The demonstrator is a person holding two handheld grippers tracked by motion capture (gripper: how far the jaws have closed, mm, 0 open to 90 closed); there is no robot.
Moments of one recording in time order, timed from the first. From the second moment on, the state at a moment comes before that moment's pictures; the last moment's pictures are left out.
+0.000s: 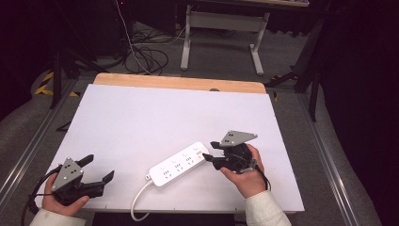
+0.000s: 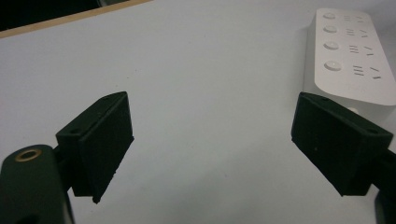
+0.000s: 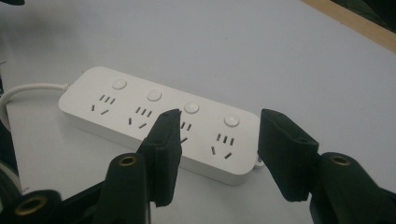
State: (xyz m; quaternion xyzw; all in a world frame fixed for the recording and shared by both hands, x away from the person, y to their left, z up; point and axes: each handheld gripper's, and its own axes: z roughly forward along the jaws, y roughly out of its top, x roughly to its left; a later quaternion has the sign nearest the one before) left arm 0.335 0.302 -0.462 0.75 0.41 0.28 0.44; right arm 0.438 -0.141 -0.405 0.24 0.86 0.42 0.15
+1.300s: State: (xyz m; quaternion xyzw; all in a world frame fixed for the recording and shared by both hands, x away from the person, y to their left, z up) left arm 0.335 0.301 -0.463 0.75 0.41 0.27 0.44; right arm 0.463 -0.085 -0.414 0.21 0.89 0.39 0.11
